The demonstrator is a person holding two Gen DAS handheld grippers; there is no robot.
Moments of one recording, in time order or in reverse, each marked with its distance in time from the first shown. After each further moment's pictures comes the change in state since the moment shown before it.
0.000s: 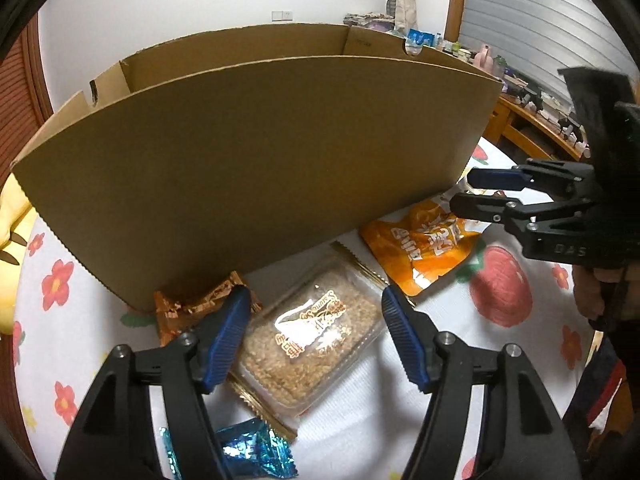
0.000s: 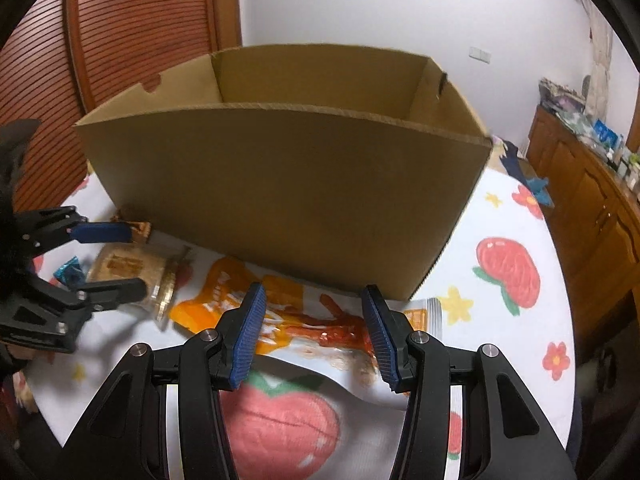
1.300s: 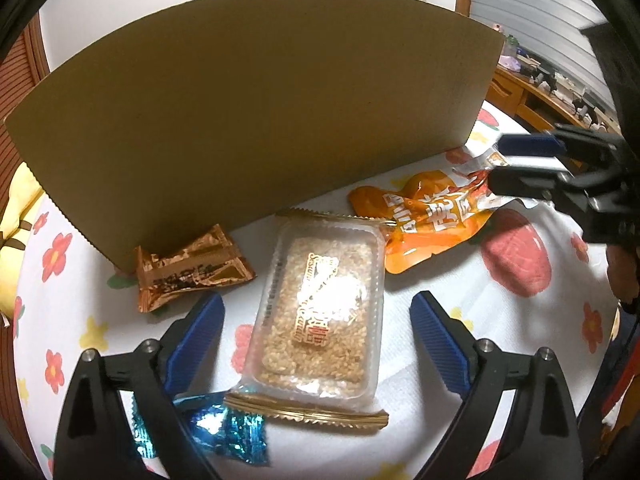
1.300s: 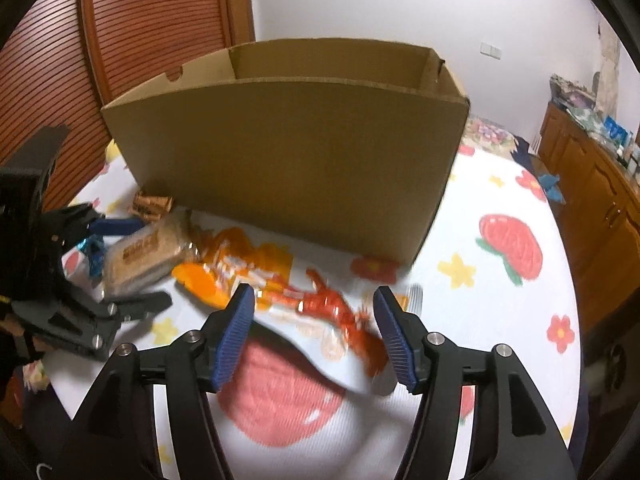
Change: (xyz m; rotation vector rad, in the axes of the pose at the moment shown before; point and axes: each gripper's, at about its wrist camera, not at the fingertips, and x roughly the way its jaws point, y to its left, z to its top) left arm 0.019 -0.026 -0.018 0.013 0.057 0.077; right arm -0.018 0.002 -0.015 -0.024 0.003 0.063
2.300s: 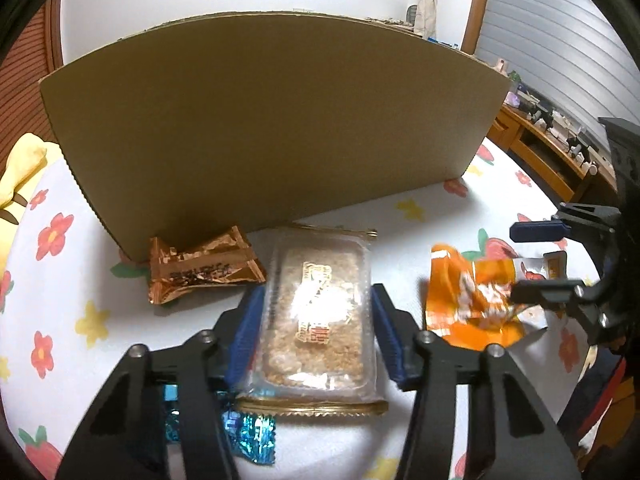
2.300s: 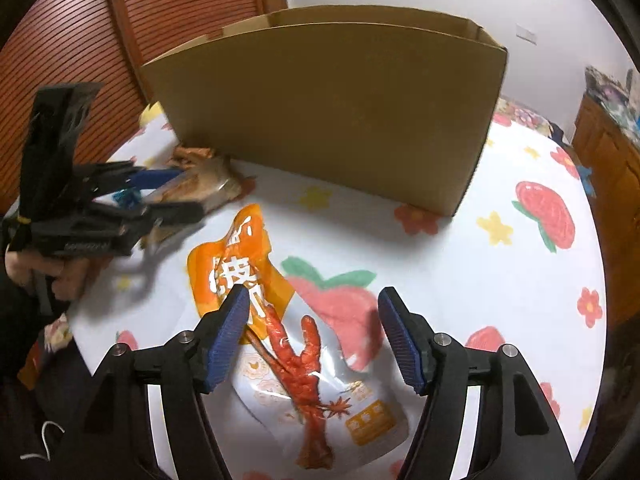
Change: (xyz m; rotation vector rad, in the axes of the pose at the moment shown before) left arm -0.025 0.037 -0.019 -0.100 -0.067 -0.069; right arm -0.004 0.012 -0.028 -0.054 0.100 0.123
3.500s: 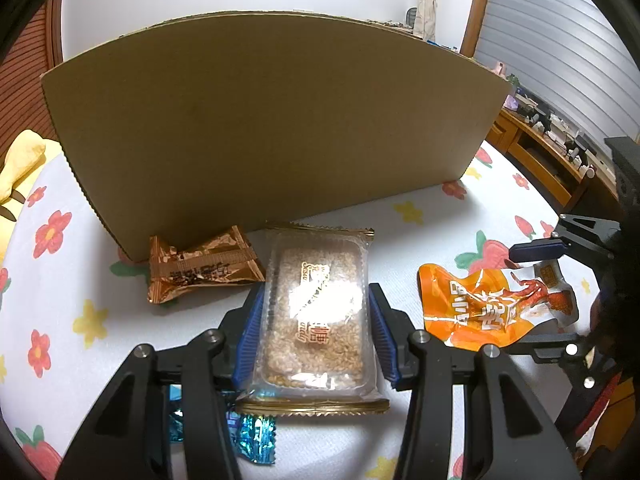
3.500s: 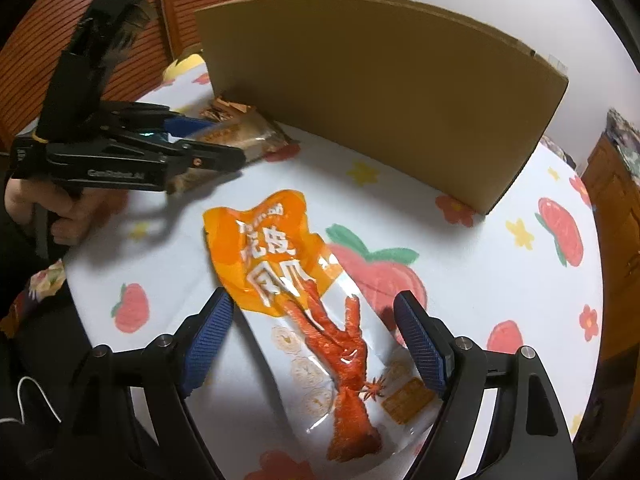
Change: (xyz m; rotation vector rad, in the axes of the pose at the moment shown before) left arm -0.002 0.002 0.005 -0.010 -0.002 -0.011; right arm 0.011 0.021 -0.006 -0.156 0.065 -0.018
